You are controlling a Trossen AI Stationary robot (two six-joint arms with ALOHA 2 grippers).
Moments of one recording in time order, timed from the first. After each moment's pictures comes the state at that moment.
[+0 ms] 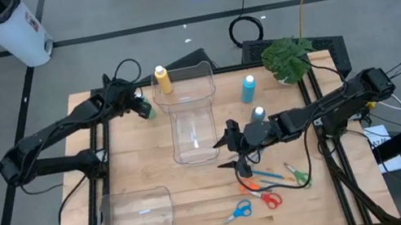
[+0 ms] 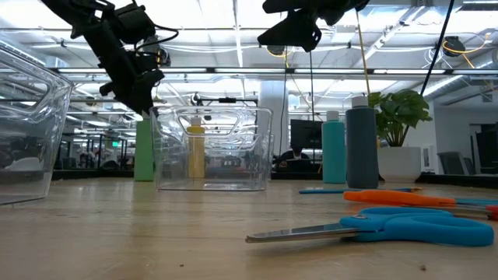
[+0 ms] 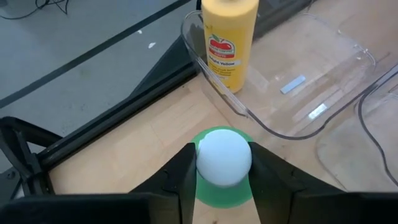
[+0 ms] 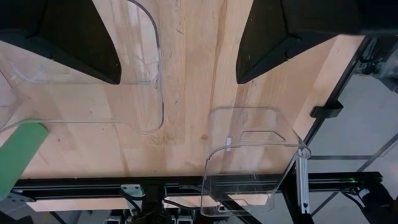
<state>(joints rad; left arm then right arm) 0.65 1.07 0.77 -0.50 -0.24 -0.18 0.21 1.45 1.00 0.01 0.10 0.13</state>
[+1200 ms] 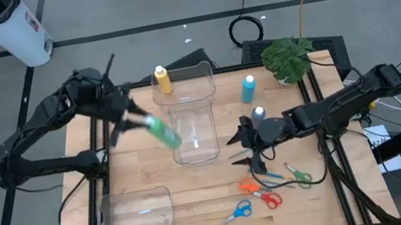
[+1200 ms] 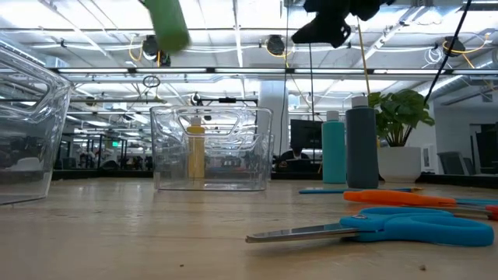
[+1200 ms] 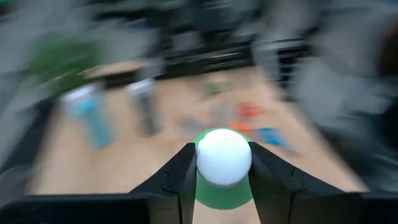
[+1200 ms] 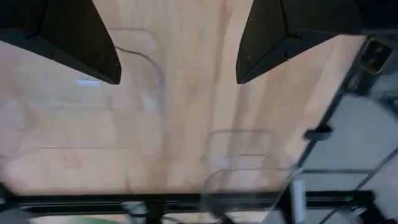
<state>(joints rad) 0.46 0.97 1.23 -0.78 0.77 0.40 0.23 1.28 0.92 -0.13 0.14 0.15</state>
